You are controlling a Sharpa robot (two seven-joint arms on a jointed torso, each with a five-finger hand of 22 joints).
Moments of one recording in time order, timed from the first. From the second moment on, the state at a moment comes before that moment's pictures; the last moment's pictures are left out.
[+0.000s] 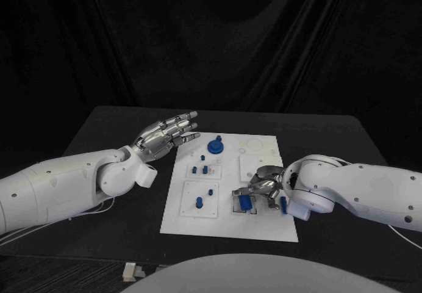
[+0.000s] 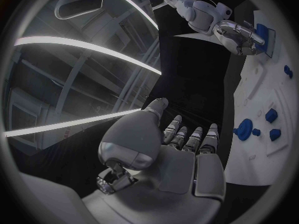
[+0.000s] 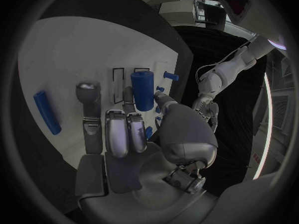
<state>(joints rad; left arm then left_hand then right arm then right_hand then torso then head) 1.13 -0.84 -0.21 1.36 -0.04 0.29 0.60 1.22 0.28 -0.02 -0.02 0.55 0.26 0.10 0.09 0.04 0.00 0.07 0.01 0.00 0.01 0.21 0.02 0.01 0.16 0.04 0.29 0.02 0.08 1.15 -0.81 -0.21 1.67 -0.82 -0.06 -0.52 0.88 -0.02 0.19 0.13 0.27 0.84 0.08 0.34 0.73 1.47 0.00 1.57 1.31 1.47 -0.07 1.50 1.31 0.13 1.40 0.04 0.70 1.31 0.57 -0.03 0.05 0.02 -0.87</state>
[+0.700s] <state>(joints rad) 1.13 -0.84 -0.21 1.37 -0.04 0.29 0.59 1.22 0.28 -0.02 -0.02 0.55 0.26 0.10 0.09 0.04 0.00 0.07 0.01 0.00 0.01 0.21 0.02 0.01 0.16 0.04 0.29 0.02 0.08 1.14 -0.81 -0.21 1.67 -0.83 -0.05 -0.53 0.85 -0.01 0.12 0.17 0.16 0.82 0.08 0.36 0.71 1.47 0.00 1.57 1.31 1.46 -0.07 1.50 1.31 0.13 1.40 0.04 0.68 1.31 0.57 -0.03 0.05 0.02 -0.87</state>
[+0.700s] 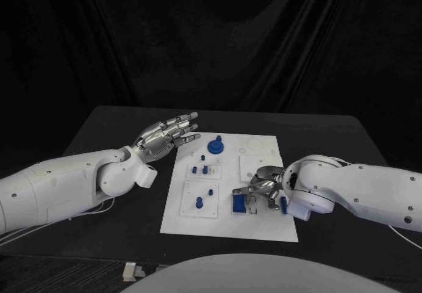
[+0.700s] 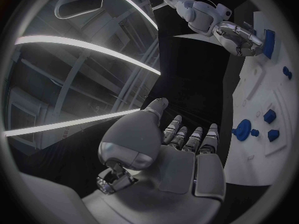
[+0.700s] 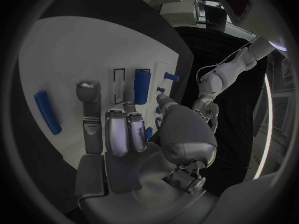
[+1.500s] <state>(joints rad) 1.13 -0.85 -0.21 1.37 -0.04 0.29 0.59 1.21 0.28 -0.02 -0.03 0.55 0.26 0.11 0.10 0.04 0.00 0.07 0.01 0.00 0.00 0.21 0.03 0.01 0.16 0.04 0.29 0.02 0.09 1.30 -1.03 -0.21 1.81 -0.83 -0.08 -0.48 0.89 0.02 0.07 0.22 0.19 0.85 0.07 0.41 0.69 1.47 0.00 1.57 1.31 1.46 -0.07 1.50 1.31 0.13 1.41 0.03 0.71 1.31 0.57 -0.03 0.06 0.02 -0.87</state>
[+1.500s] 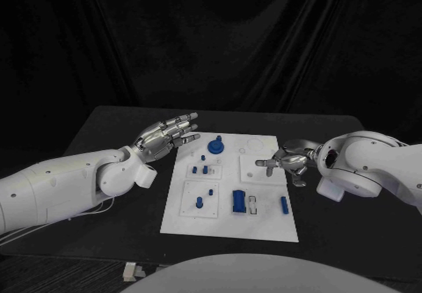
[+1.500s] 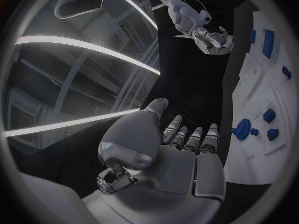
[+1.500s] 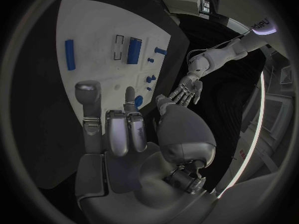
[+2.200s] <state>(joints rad) 1.13 -0.85 -0.21 1.36 -0.04 0.30 0.59 1.21 0.28 -0.01 -0.03 0.55 0.26 0.11 0.10 0.04 0.00 0.08 0.01 0.00 0.01 0.22 0.03 0.01 0.16 0.04 0.29 0.02 0.09 1.22 -1.05 -0.21 1.74 -0.95 0.05 -0.56 0.97 0.02 0.06 0.18 0.30 0.89 0.05 0.44 0.68 1.47 -0.01 1.57 1.31 1.47 -0.08 1.50 1.31 0.13 1.42 0.03 0.70 1.31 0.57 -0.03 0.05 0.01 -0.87</state>
